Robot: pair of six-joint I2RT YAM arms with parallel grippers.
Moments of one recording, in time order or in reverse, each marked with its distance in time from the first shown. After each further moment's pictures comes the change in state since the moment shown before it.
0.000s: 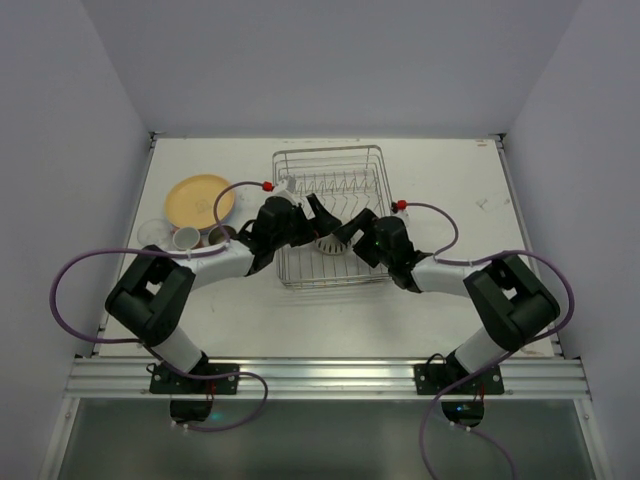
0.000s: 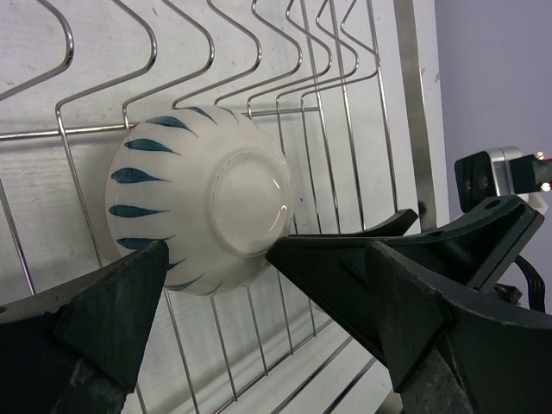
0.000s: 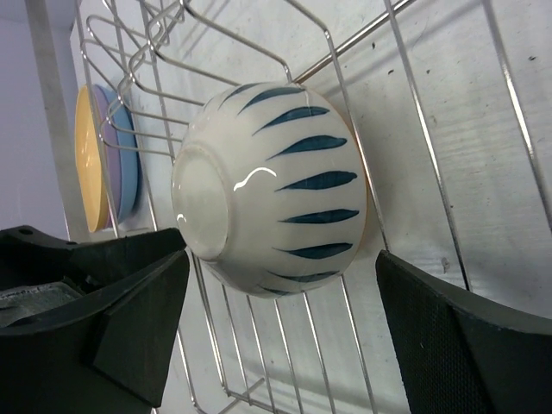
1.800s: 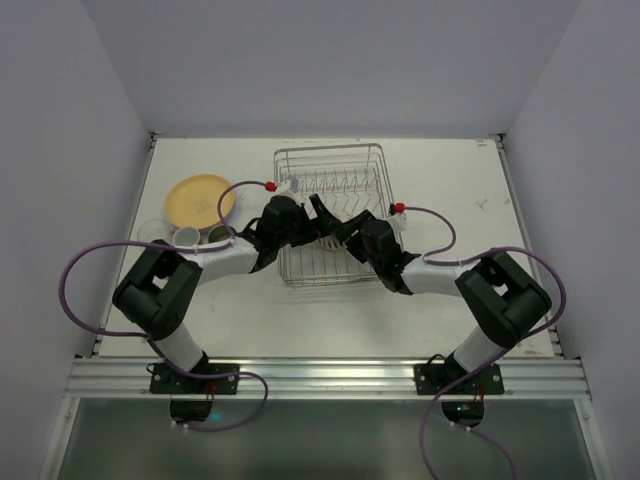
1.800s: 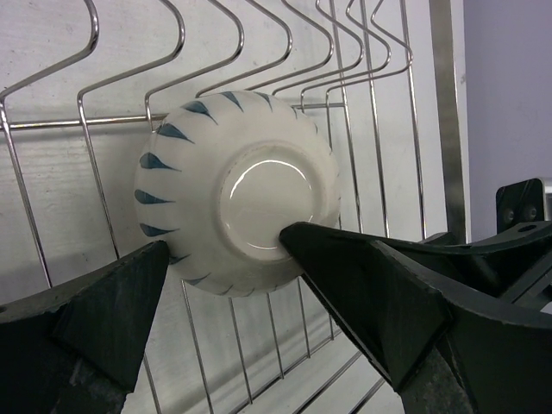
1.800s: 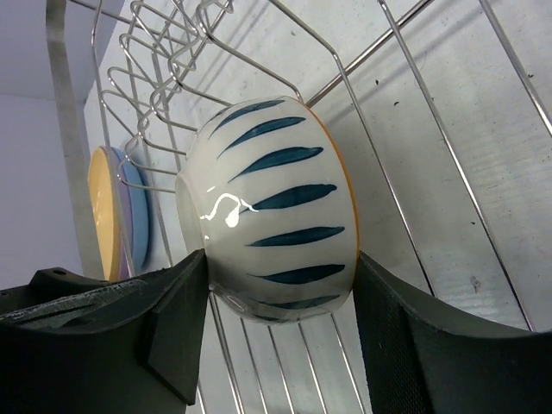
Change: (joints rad) left arm -0.004 0.049 0.032 -0.026 -0.029 0.012; right arm 0.087 0.040 0.039 0.017 0.248 0.104
